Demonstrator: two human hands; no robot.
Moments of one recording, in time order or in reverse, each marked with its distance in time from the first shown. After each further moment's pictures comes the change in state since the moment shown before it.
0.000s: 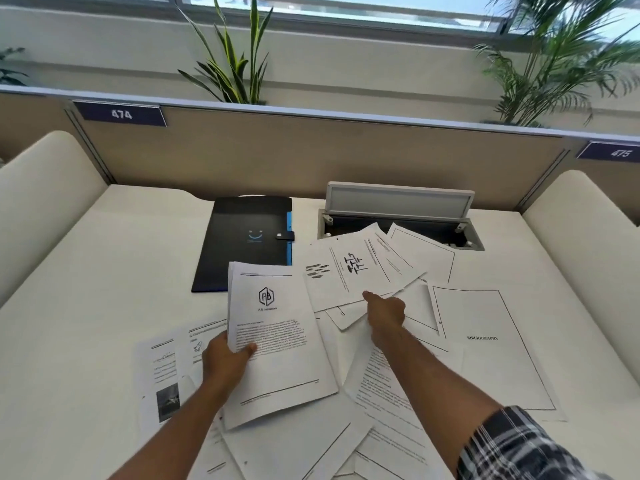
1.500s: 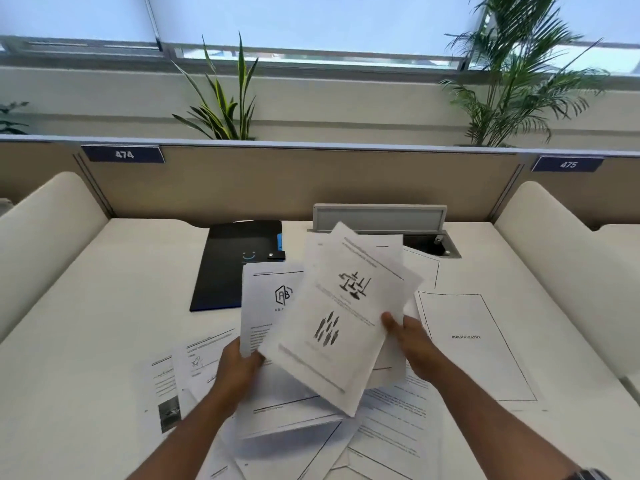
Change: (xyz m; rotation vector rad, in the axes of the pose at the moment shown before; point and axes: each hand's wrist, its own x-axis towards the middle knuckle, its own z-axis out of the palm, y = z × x) left_hand -0.043 0.041 -0.006 -0.263 -0.252 0.098; right_hand -0.025 0.012 -0.114 -0.102 -0.464 -0.314
